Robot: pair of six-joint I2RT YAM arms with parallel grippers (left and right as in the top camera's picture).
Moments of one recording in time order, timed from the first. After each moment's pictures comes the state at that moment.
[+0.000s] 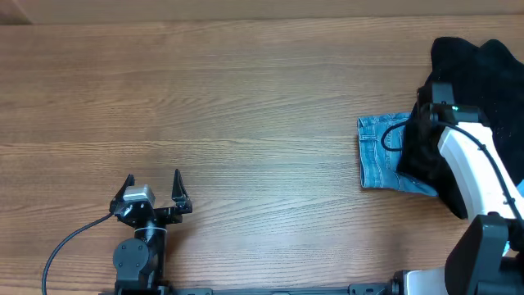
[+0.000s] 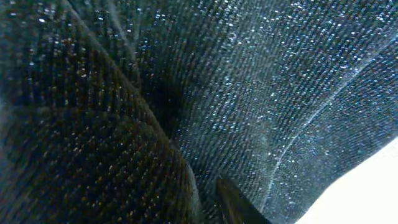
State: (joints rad) left arm -0.04 0.01 0.01 -0.07 -0.10 -0.16; right arm -0.10 1.61 1.16 -1.07 0.51 0.22
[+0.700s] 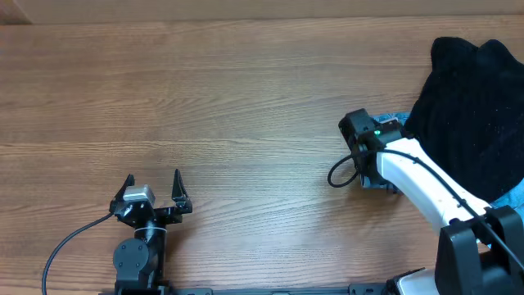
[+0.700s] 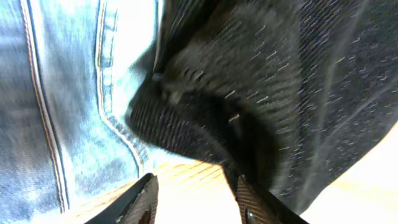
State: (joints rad) left arm -0.04 0.01 0.01 -0.07 -0.10 -0.16; right arm 0.31 1.61 1.01 -1.04 0.74 0.26
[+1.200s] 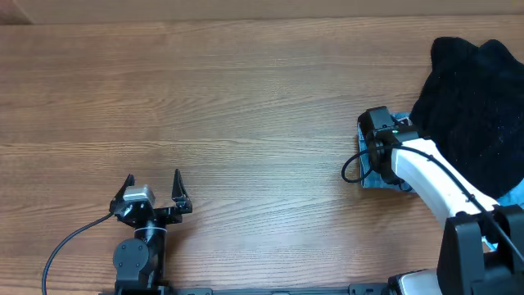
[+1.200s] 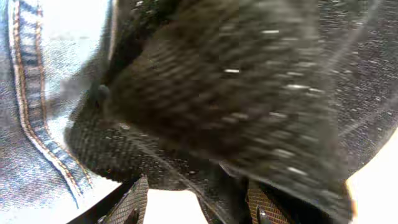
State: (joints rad) left arm -0.04 0.01 0.01 -0.07 -0.10 -0.16; right arm 0.19 1.62 0.97 -0.94 0.78 0.04
